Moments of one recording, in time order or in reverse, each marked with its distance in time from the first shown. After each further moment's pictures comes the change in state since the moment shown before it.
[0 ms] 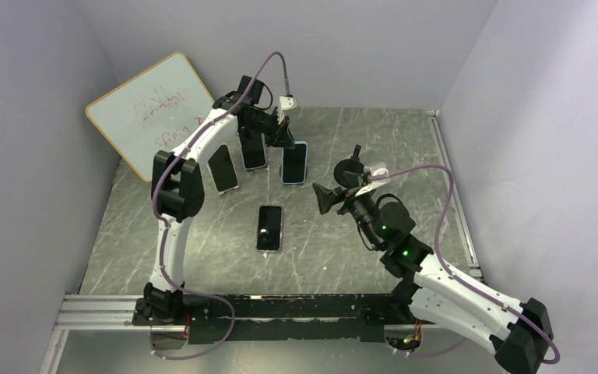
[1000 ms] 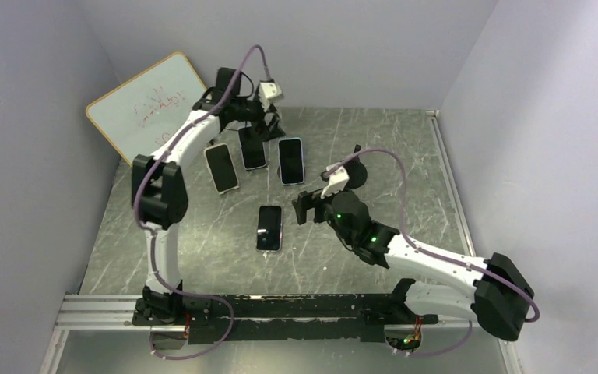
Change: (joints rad) left arm 0.063 -0.104 -0.136 0.249 -0.126 -0.024; right arm 0.072 0.318 0.080 -0.122 0.050 0.096
